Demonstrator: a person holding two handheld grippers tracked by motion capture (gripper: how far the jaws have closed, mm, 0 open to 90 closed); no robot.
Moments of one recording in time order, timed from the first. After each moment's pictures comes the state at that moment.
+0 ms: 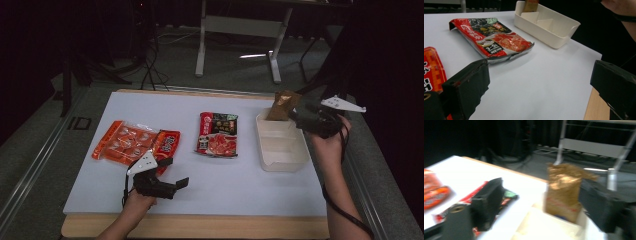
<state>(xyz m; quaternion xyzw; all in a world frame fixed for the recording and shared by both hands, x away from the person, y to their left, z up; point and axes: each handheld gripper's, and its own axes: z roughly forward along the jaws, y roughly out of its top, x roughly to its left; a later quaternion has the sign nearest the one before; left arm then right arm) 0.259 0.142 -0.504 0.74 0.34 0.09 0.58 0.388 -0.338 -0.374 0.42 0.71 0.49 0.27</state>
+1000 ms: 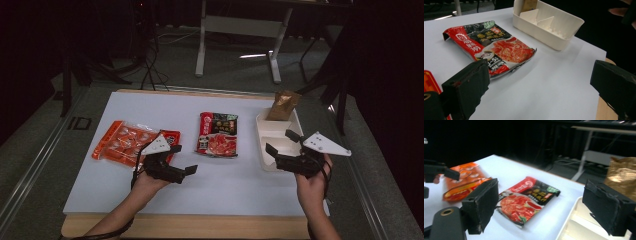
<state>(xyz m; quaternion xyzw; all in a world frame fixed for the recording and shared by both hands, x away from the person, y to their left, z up) 0.302 0.121 -0.479 0.77 0.32 0.07 0.55 0.290 -0.283 -0.404 0.35 0.72 0.54 0.27</state>
